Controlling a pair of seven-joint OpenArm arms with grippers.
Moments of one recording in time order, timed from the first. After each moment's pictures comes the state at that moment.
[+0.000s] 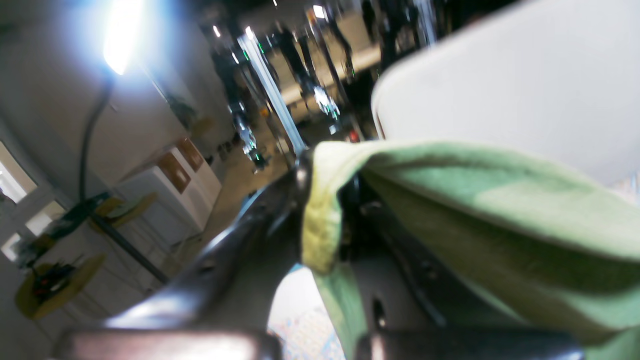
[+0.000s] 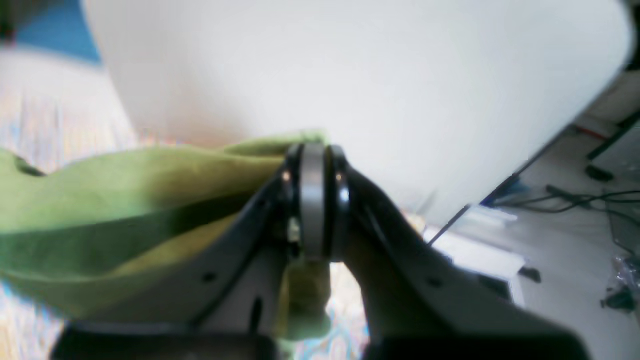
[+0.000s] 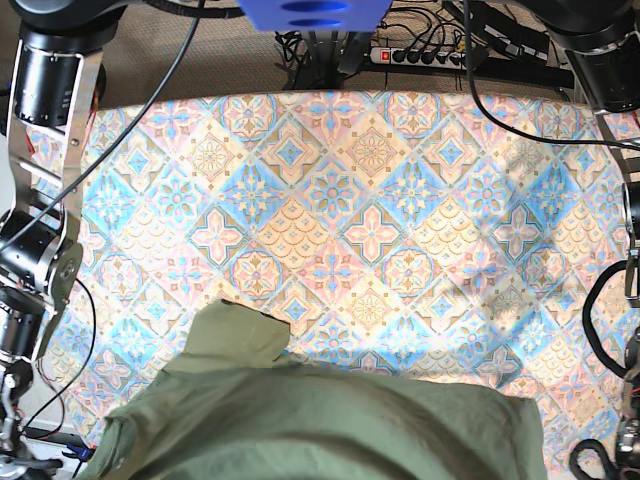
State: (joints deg) left arm -65.4 -40.8 25.4 82.2 -32.0 -3.8 30.6; right arm 72.8 24.1 11.9 32.2 -3.1 41.4 -19.6
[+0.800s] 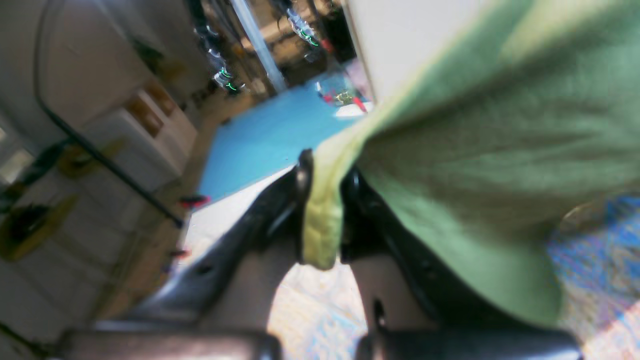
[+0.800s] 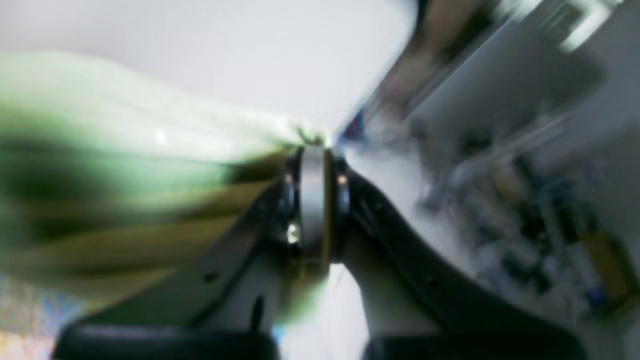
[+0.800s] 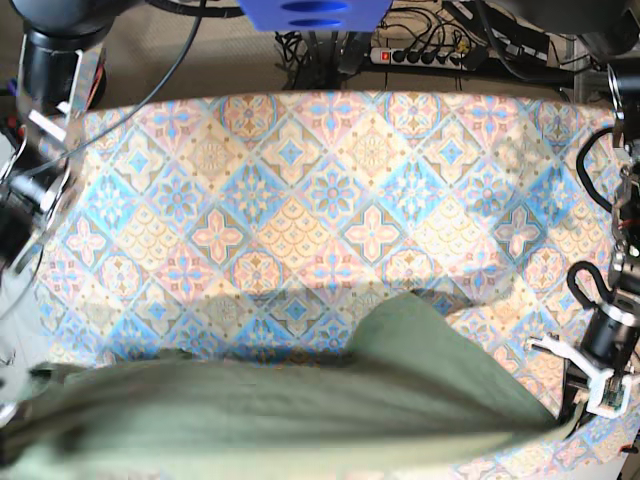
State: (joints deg) left arm -18.5 -48.6 1.2 108.8 -32.3 -4.5 30.9; right arm 48.8 30.2 21.4 81.7 4.8 41.5 -51.4
